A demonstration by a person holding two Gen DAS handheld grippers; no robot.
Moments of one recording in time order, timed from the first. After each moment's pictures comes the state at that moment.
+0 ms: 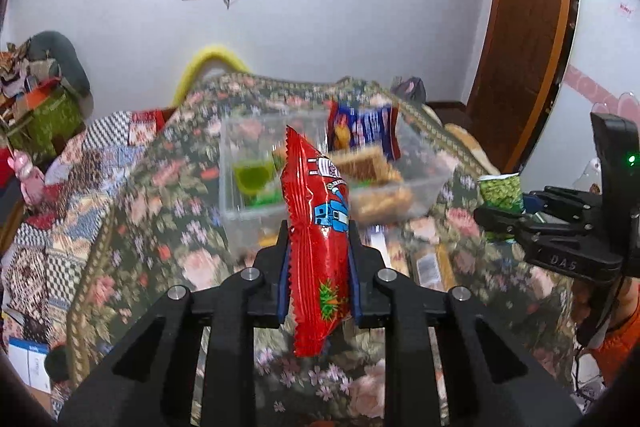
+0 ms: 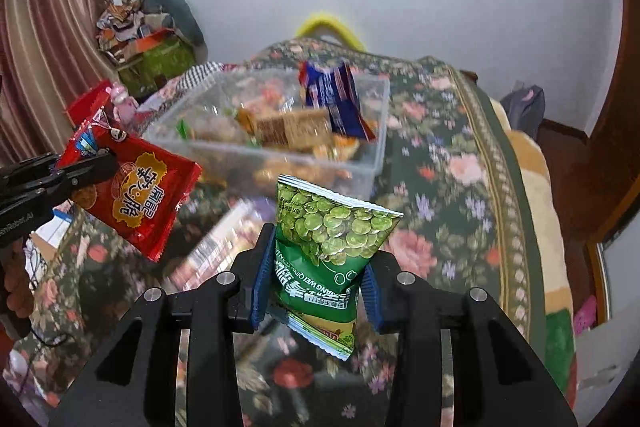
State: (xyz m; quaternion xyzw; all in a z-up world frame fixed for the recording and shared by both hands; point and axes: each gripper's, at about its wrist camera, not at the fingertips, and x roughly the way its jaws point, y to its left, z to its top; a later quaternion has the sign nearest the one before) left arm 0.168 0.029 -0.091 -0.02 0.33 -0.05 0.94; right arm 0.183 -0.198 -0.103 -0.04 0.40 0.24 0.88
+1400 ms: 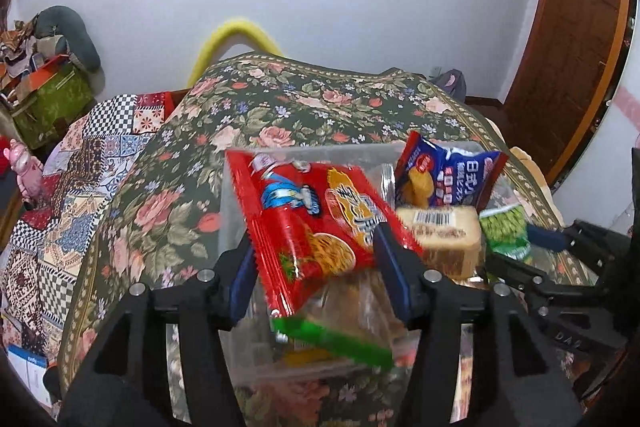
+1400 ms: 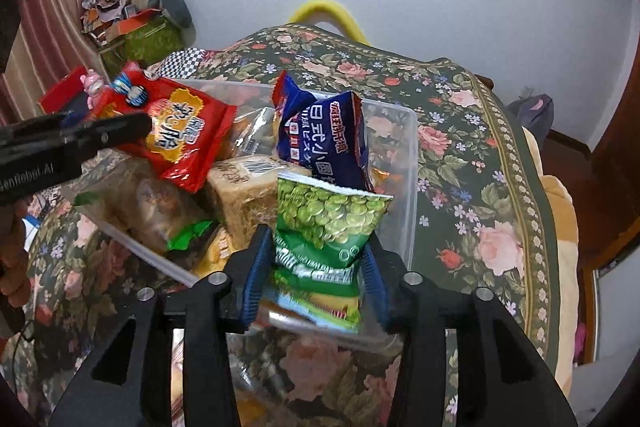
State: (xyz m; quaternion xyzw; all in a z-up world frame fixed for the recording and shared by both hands) left arm 0.306 0.052 -0.126 -0.04 0.38 0.00 0.92; right arm 0.270 -0.156 -0.132 -0.08 0.43 0.23 0.87
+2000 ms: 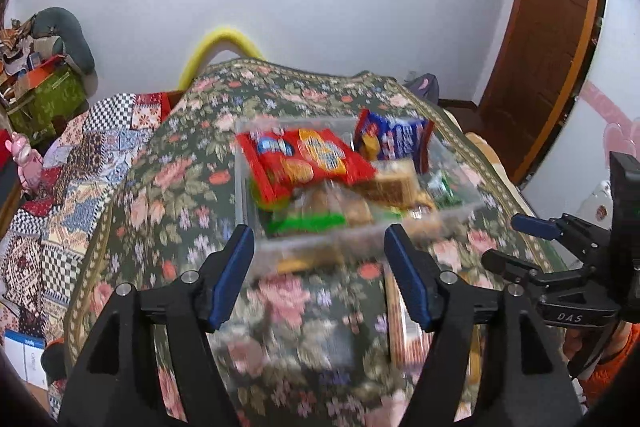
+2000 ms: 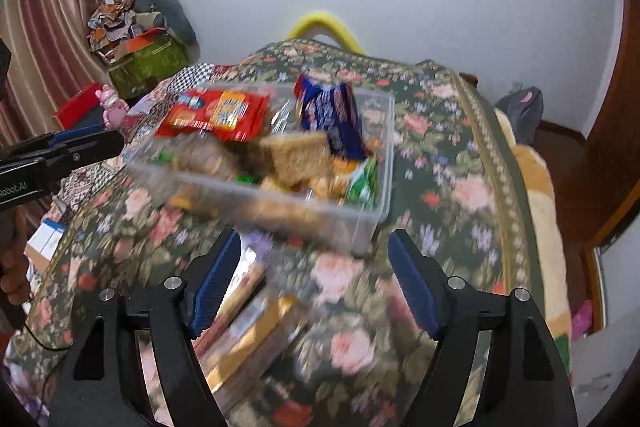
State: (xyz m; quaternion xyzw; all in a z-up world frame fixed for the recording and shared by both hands) left arm 0.205 0.044 -0.101 -0.04 0.37 -0.04 0.93; right arm 0.196 -0.183 -0.114 -0.04 0.43 0.23 0.87
